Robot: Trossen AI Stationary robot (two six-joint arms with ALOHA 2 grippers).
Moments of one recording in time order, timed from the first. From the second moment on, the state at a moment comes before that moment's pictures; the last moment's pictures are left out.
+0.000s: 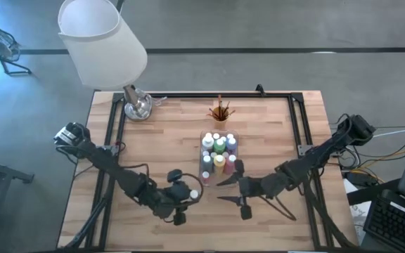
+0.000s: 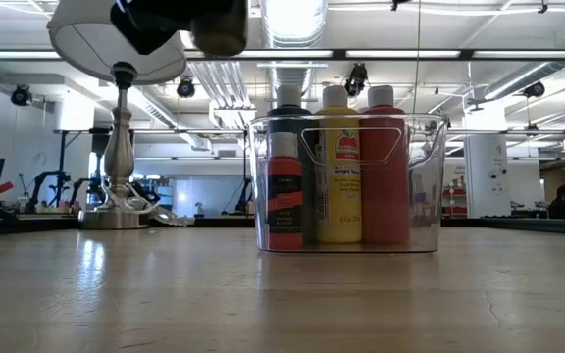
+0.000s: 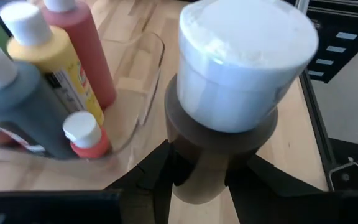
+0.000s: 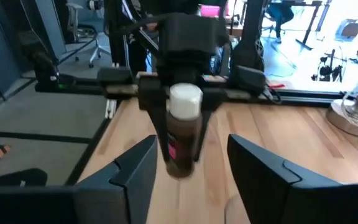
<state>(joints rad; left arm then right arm) -0.59 1.56 1.09 -0.17 -0.54 -0.54 0.54 1.46 0.90 0.32 0.44 0.13</state>
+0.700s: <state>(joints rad) -0.54 1.56 1.15 -0.16 -0.51 -0.35 0.48 1.64 1.14 0.25 0.43 0.14</state>
